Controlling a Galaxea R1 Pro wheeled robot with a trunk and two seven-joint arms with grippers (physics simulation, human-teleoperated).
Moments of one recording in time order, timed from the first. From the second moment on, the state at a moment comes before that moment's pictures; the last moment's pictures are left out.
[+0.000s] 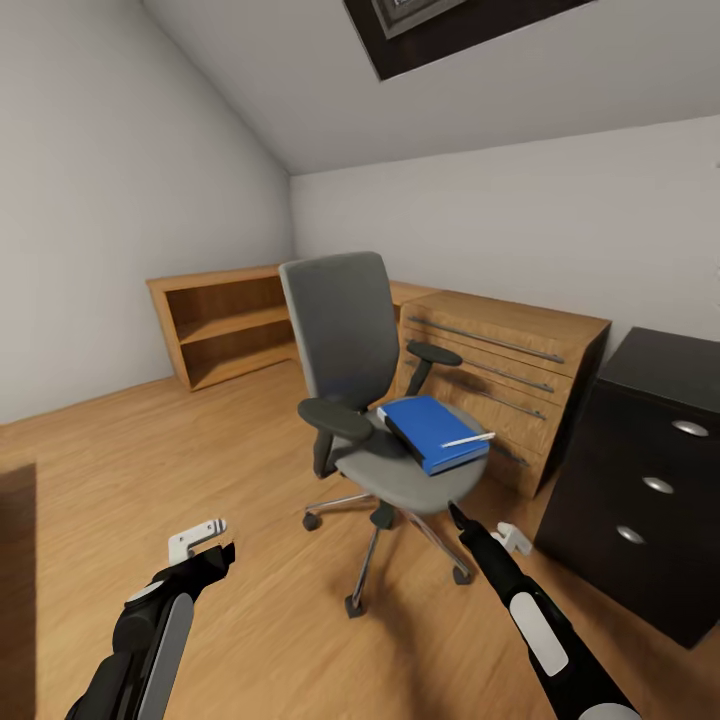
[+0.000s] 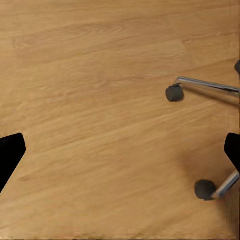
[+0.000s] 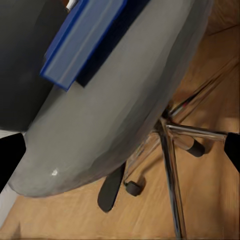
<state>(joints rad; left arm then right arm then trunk) -0.23 -0.10 0.16 -1.47 0.22 0.65 0.30 -0.45 -0.02 -0.06 -0.76 -0.80 0.01 0.33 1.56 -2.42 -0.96</state>
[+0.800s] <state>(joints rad) 0.00 -0.10 -0.06 -1.24 0.21 0.40 0.30 -0.44 -0.04 -0.06 -0.39 -0.45 -0.19 0.08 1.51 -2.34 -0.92</state>
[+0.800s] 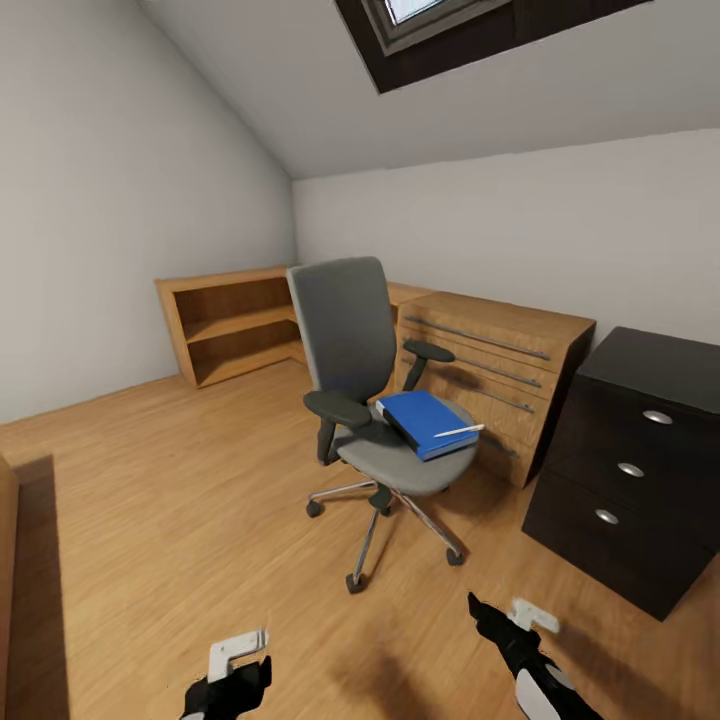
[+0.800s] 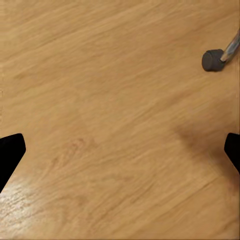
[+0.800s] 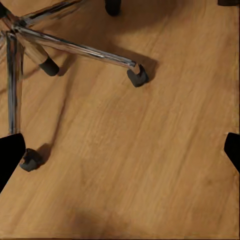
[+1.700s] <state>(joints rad) 0.02 -0.09 -0.06 -0.69 0.06 -0.20 0.32 -0.44 0.07 -0.05 -0.03 -0.37 -0.71 0.07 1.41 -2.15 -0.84</state>
